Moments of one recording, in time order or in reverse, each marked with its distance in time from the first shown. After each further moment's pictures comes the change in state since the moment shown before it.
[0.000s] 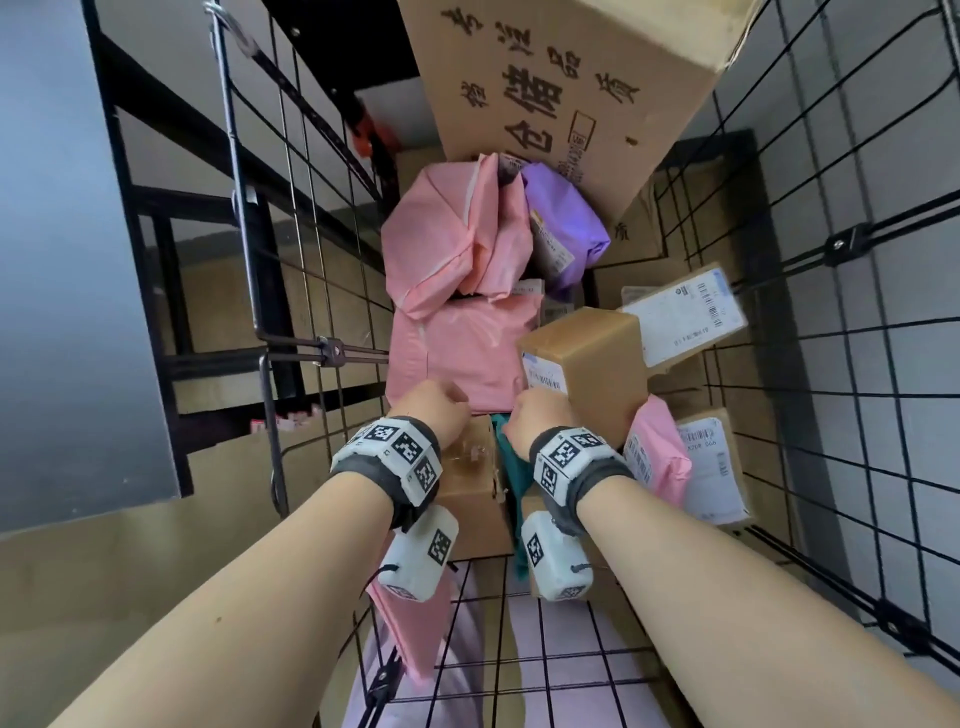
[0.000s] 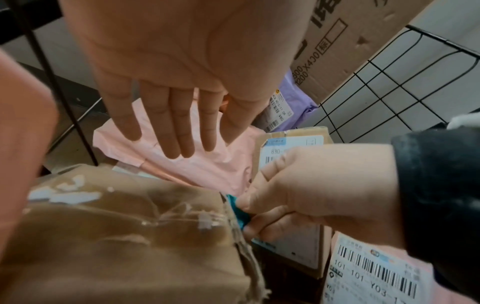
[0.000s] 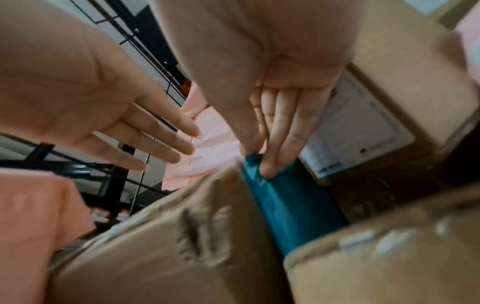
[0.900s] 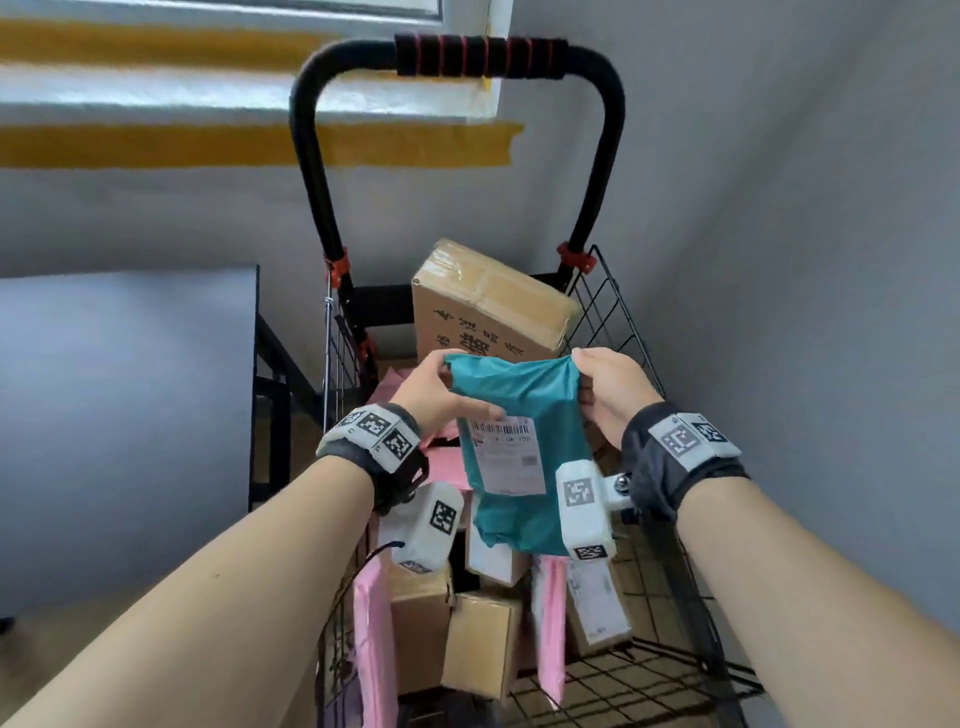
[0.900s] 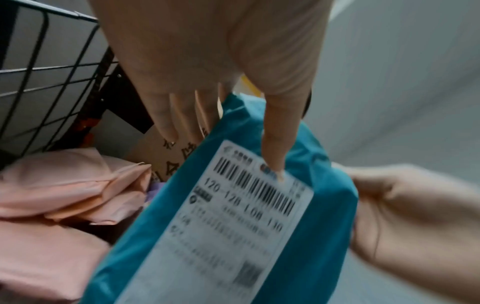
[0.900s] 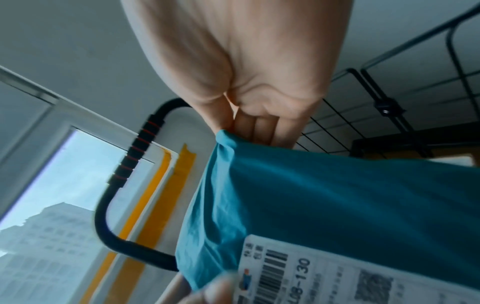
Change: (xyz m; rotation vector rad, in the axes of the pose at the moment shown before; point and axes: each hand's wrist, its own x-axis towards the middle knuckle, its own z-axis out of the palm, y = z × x) left_hand -0.150 0.093 -0.138 -0.733 -0.013 0.592; right_hand -0.206 -0.010 -0.232 1.256 0.424 -0.263
